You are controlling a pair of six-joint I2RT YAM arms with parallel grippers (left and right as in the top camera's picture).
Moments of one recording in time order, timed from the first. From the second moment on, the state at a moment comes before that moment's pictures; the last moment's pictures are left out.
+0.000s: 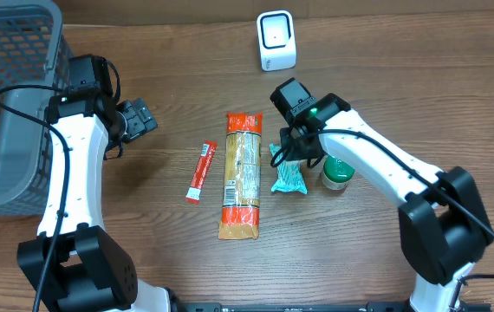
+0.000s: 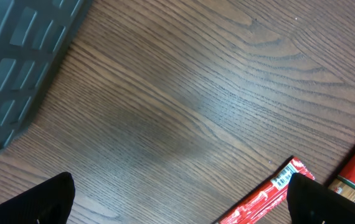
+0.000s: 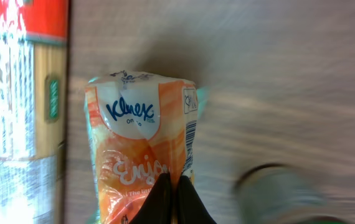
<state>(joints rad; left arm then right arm) 0.20 1.68 1.45 -1.01 -0.09 -0.37 0.60 1.95 1.53 -0.93 0.08 0.46</state>
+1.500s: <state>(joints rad) 0.20 1.68 1.45 -1.01 -0.09 -0.37 0.59 2.03 1.47 -1.22 1.13 0.49</state>
